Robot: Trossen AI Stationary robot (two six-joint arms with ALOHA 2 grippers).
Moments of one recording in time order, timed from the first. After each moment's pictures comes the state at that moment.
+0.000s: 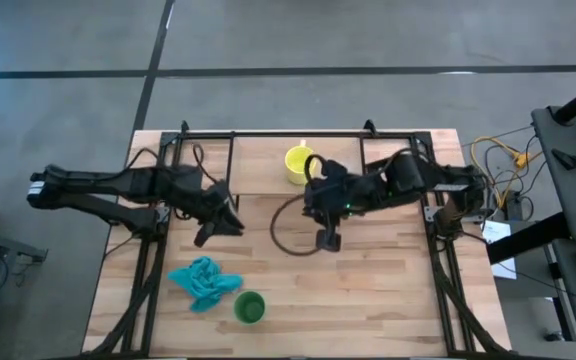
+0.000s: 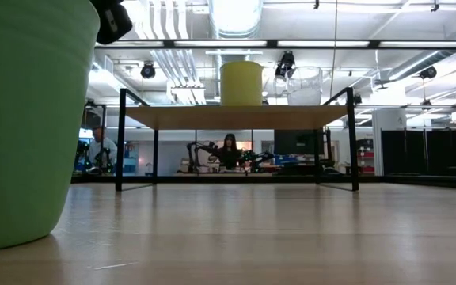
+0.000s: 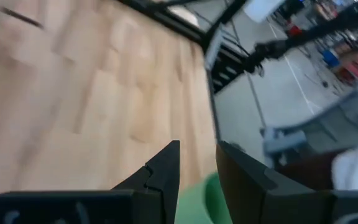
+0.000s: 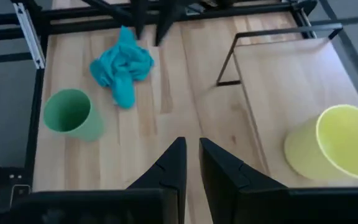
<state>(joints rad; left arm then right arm) -0.04 0.93 0.92 -0.44 0.34 -0.50 0.23 1.86 2.35 -1.34 0.23 0.27</state>
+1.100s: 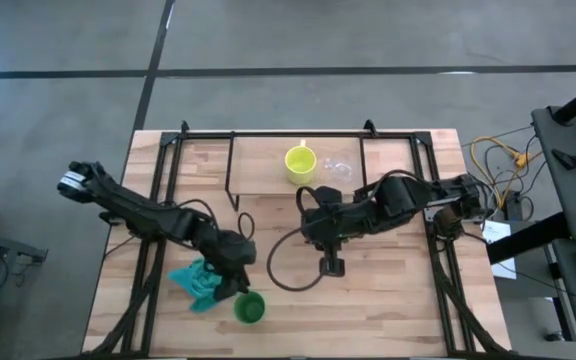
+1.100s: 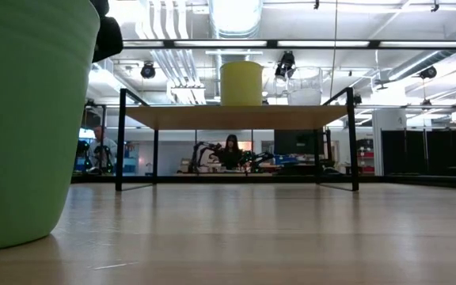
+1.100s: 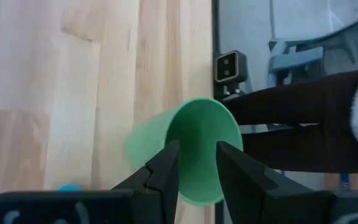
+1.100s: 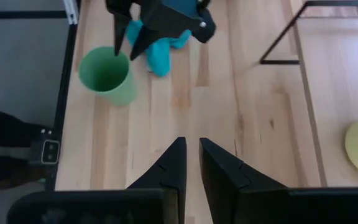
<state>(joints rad) -0.37 1.34 1.01 -0.44 0.30 -0.67 0.32 1.90 2.31 -1.35 0.15 0.26</state>
